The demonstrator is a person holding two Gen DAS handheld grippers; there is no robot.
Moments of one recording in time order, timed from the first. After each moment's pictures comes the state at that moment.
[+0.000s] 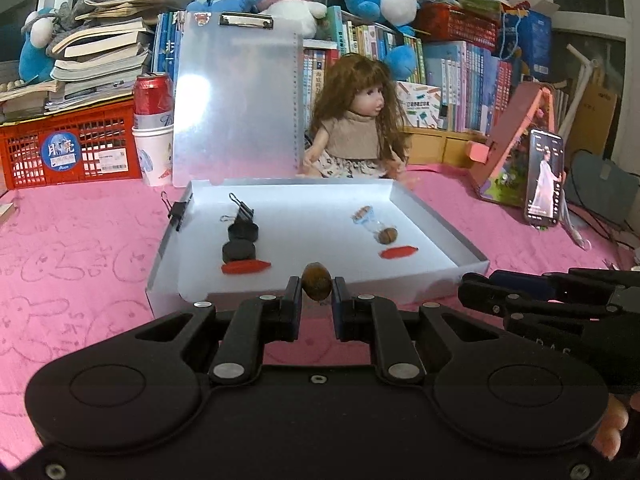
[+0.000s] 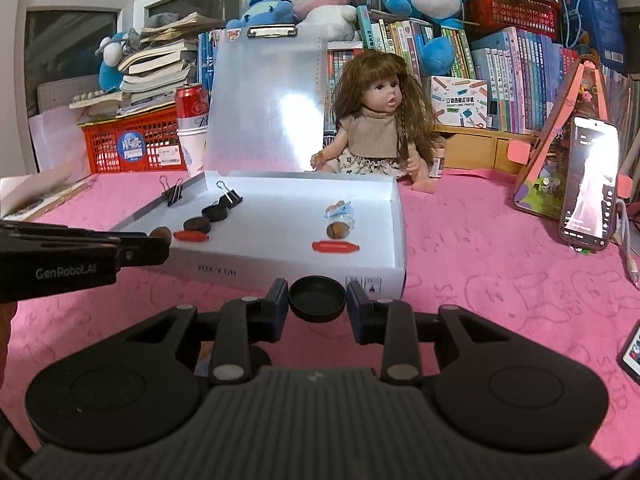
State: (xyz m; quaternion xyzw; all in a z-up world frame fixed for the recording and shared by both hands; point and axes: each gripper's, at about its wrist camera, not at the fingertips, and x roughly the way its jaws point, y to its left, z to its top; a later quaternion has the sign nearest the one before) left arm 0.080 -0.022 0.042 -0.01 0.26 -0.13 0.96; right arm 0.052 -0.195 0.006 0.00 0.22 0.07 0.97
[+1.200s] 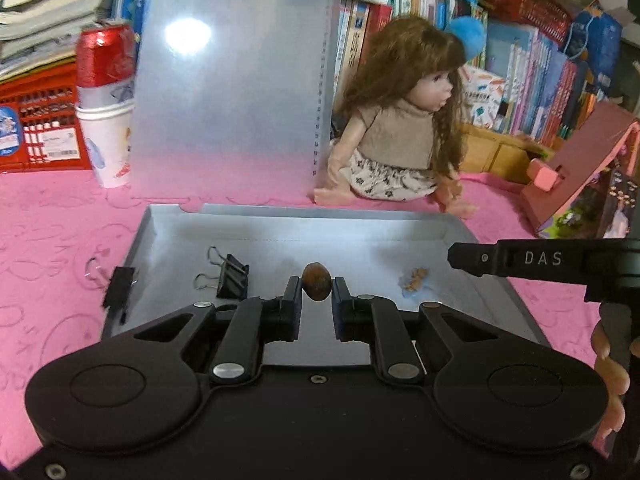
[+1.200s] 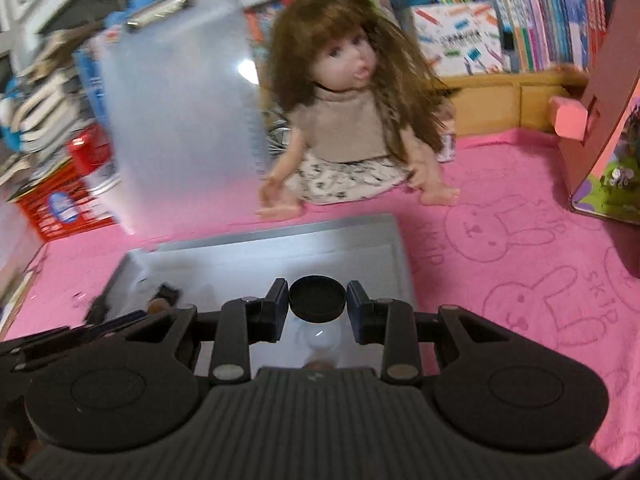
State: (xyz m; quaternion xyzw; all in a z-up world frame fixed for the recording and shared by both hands) left arm 0.280 -0.037 0.033 -0.05 0.34 -0.13 0.93; right arm 0.257 -0.223 0.030 0.12 0.34 0.02 0.93
